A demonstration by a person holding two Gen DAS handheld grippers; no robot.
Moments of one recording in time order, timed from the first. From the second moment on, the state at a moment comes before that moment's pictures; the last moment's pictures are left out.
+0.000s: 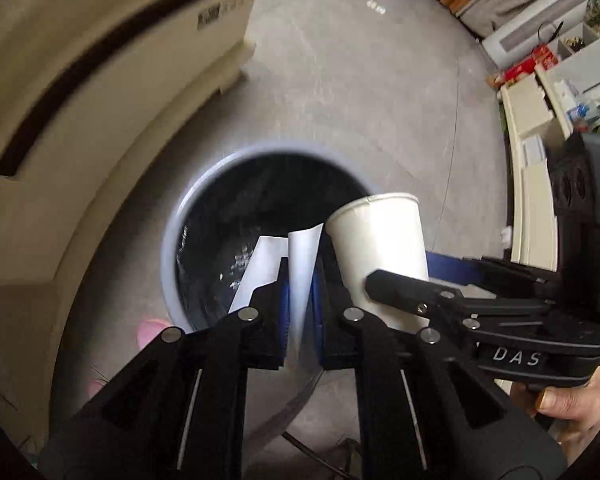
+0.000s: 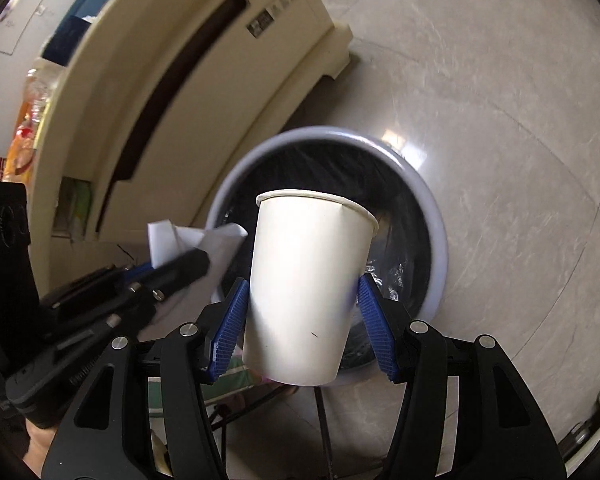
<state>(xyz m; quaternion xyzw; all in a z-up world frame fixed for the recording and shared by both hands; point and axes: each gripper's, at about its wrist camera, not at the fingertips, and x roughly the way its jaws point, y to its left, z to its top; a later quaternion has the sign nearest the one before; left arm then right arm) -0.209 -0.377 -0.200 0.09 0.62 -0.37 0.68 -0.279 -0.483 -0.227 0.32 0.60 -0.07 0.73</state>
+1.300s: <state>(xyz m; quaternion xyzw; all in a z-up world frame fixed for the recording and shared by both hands) -0.159 -0.319 -0.099 0.04 0.55 -0.34 0.76 -0.241 -0.516 -0.126 0.29 0.53 -0.04 0.80</state>
